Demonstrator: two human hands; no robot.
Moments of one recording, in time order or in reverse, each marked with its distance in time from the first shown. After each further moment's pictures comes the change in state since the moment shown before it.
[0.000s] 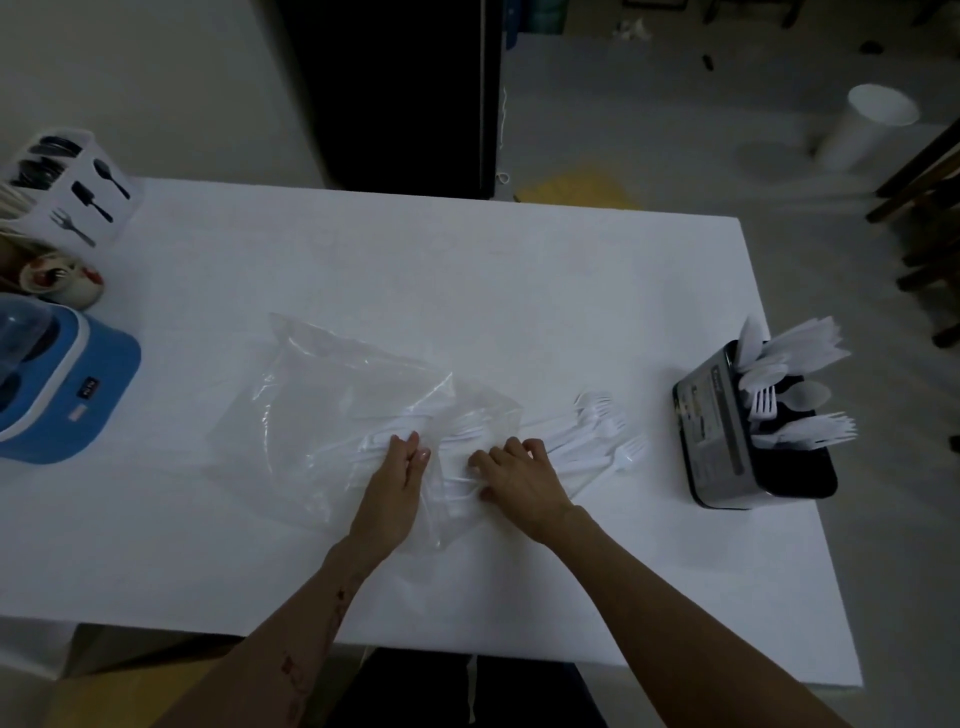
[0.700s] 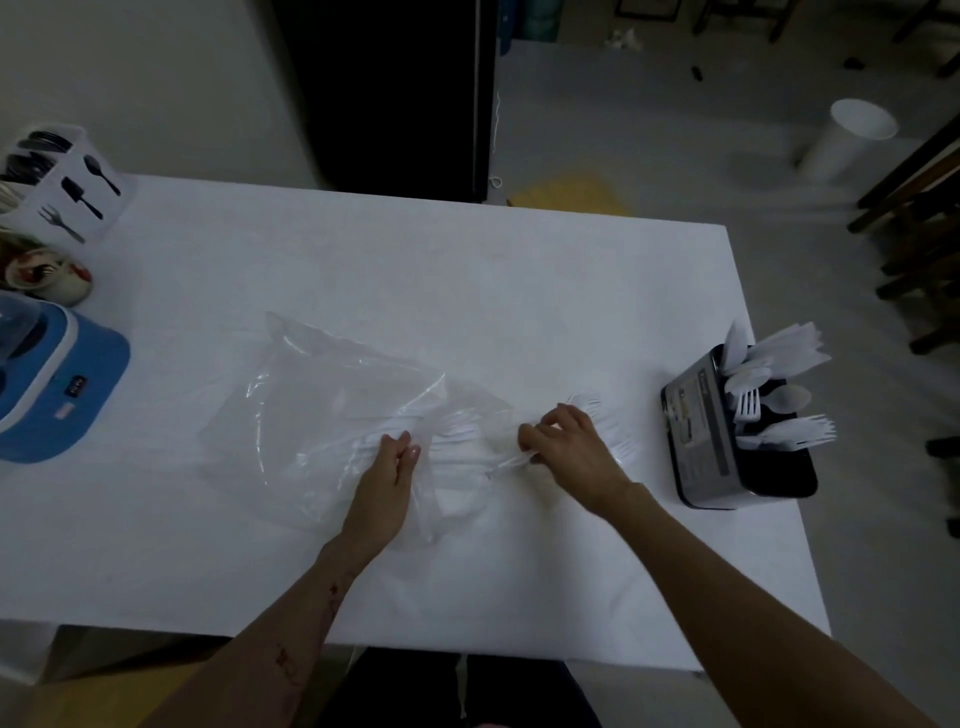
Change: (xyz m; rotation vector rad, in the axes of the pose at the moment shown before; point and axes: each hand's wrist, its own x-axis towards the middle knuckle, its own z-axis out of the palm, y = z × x) left_hand 0.002 -0.002 -0.002 -0.005 0.020 0.005; right_hand -0.019 0.070 -0.028 -0.015 0.247 -0.079
